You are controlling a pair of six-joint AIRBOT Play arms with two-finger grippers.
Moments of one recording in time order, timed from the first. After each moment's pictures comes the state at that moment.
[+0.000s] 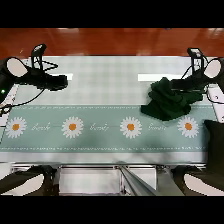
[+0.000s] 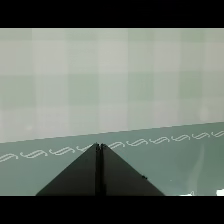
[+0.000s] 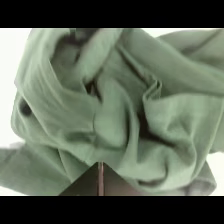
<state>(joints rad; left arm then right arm) -0.09 -1.26 1.15 1.28 -1.03 -1.58 0.01 -1.27 1.17 -1.55 1.09 1.63</state>
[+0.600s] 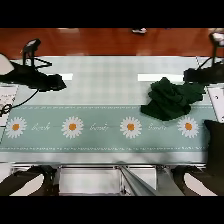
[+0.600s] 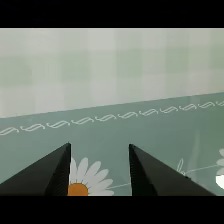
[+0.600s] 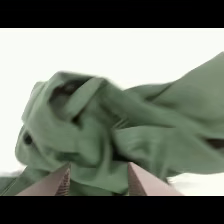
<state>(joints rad) -0.10 -1.13 1.18 1.27 -1.19 -1.55 -0.06 -1.09 1.16 -1.56 1.02 1.60</state>
